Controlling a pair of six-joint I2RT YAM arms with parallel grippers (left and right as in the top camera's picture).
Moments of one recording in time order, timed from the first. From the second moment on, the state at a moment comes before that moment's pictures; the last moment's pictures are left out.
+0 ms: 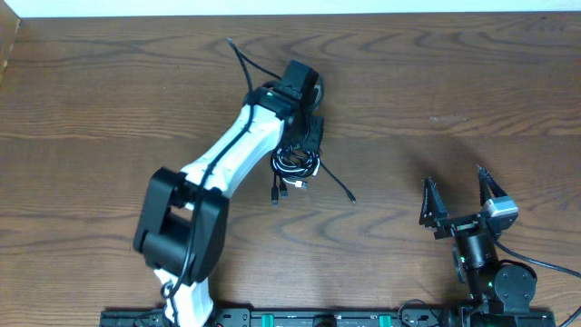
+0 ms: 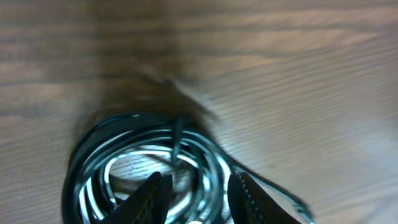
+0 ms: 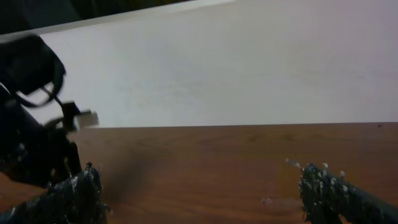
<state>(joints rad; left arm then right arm) -0.48 1.95 1.47 -0.77 0.17 -0.30 -0.01 0.02 0.01 0.12 -0.21 0.18</state>
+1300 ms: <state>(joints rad) -0.46 1.84 1.39 -0.62 0.07 -0.30 -0.01 0.02 0.01 0.16 -0.22 0.26</state>
